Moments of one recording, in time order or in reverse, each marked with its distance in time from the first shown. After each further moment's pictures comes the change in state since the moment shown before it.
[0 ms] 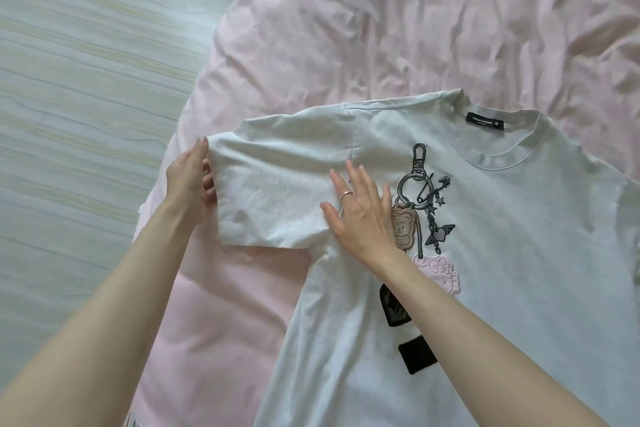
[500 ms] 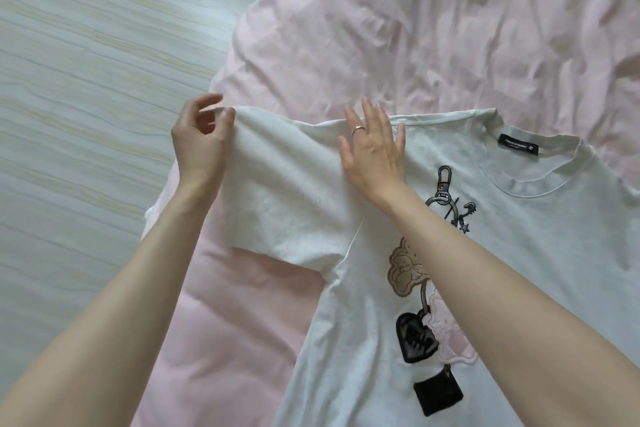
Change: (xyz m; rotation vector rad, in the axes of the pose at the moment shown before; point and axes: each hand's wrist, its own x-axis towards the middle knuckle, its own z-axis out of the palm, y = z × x) left_hand 0.022 0.030 0.023 0.258 0.111 0.657; right_hand 0.108 -0.017 -0.035 -0.033 0.116 0.025
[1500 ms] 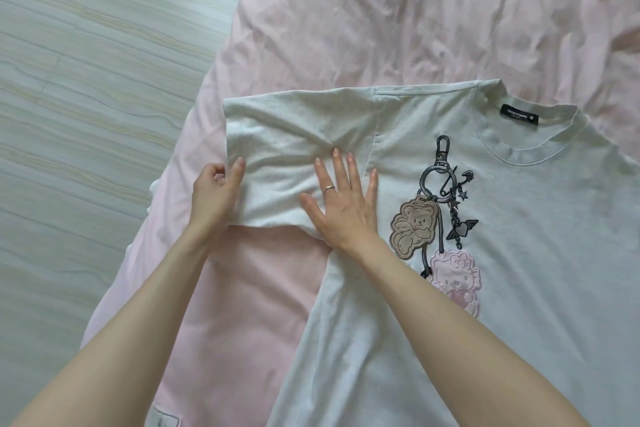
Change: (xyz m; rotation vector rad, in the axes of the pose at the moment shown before) left_hand -0.077 -0.052 -0.043 0.185 -0.186 -0.314; right_hand -0.103 -0.019 0.074 -0.121 -0.174 -0.072
